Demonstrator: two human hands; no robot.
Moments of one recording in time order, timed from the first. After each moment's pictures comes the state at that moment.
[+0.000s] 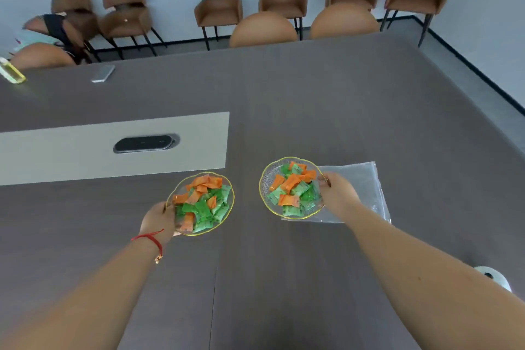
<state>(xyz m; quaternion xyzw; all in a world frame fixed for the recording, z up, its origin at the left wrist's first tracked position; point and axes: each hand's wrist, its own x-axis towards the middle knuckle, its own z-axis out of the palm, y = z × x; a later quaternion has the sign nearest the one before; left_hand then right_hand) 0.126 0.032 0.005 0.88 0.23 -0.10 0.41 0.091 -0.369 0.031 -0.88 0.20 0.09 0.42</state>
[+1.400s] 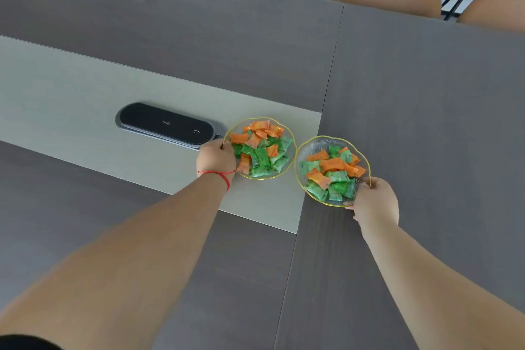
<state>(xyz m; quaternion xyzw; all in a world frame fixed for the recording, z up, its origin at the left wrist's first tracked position) 0.475 0.061 -0.138 0.86 0.27 0.03 0.42 0.429 -0.214 -0.125 -0.82 0.35 0.05 0.44</state>
